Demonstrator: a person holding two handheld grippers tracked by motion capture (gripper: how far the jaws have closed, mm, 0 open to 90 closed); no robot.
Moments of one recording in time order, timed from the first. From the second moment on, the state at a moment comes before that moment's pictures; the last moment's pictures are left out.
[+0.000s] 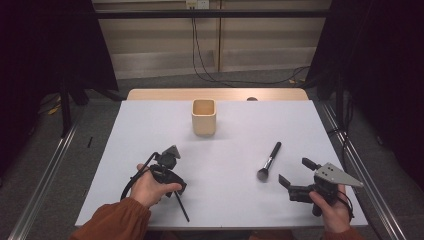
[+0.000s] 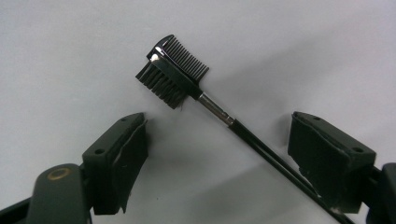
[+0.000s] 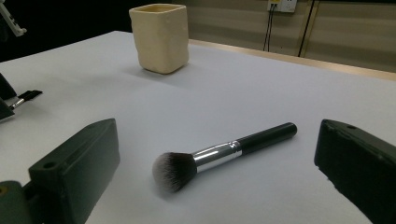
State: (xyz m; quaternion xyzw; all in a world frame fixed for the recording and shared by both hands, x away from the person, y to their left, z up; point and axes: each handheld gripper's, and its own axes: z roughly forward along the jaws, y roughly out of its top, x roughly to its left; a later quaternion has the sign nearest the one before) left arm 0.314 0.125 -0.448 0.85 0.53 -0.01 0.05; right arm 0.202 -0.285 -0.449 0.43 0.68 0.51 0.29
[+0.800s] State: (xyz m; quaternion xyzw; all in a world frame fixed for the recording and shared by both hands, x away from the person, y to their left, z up) left arm 0.320 0.132 -0.445 0.84 0.54 0.00 0.03; right arm 0.203 -0.285 -0.450 0.43 0.69 0.51 0.28
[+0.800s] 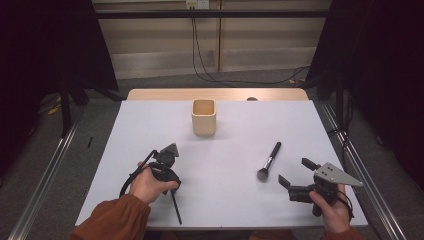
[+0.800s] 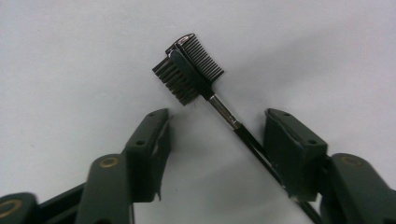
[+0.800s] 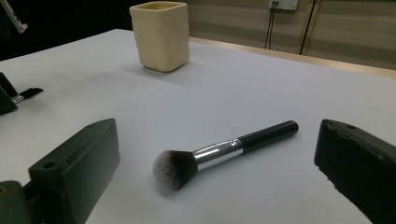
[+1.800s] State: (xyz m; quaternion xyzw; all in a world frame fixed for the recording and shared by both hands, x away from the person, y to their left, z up) left arm 0.325 0.152 -0.443 0.86 0.51 -0.02 0.04; right arm 0.203 -0.286 -0.451 0.44 0.69 0.51 0.28
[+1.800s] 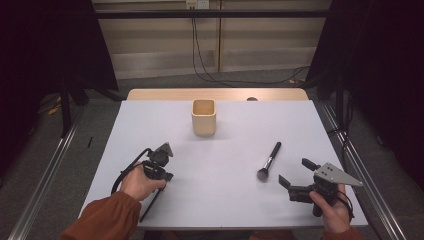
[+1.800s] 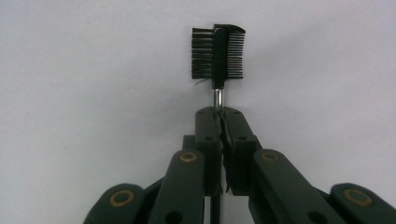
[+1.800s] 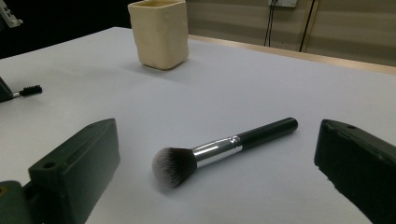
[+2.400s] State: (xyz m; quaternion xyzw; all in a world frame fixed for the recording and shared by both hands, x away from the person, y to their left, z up) left arm 0.322 0.172 -0.431 0.85 0.52 -0.04 0.13; right arm 0.203 -0.286 -0.450 0.44 0.69 0.51 0.28
